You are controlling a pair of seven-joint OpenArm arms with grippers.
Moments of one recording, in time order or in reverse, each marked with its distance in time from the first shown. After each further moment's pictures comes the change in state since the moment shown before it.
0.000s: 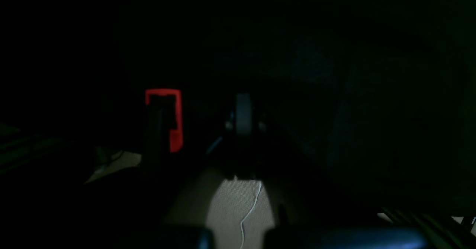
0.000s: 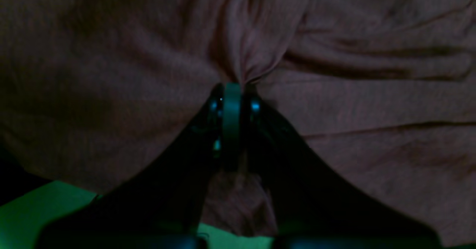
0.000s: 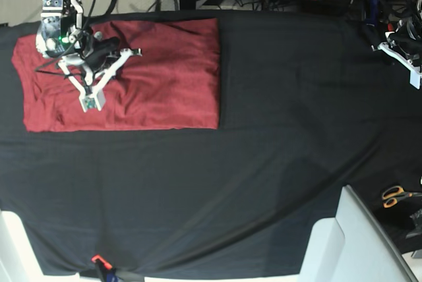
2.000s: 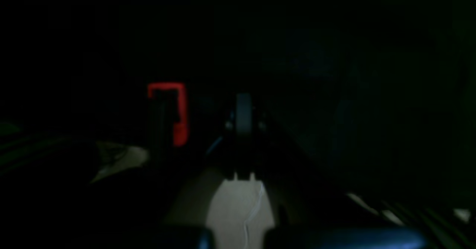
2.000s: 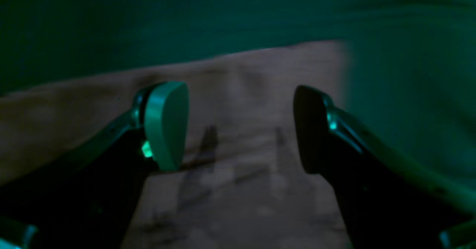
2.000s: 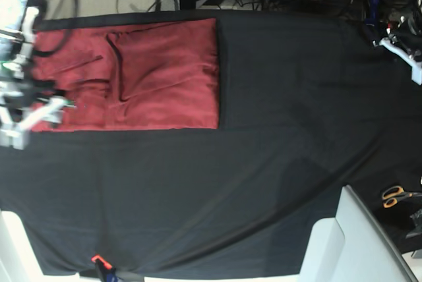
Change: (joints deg) left arm 3.3 -0.3 -0.3 0.4 0.1 0.0 -5.3; right arm 7.0 4.4 20.1 3.6 -0.1 1.0 5.5
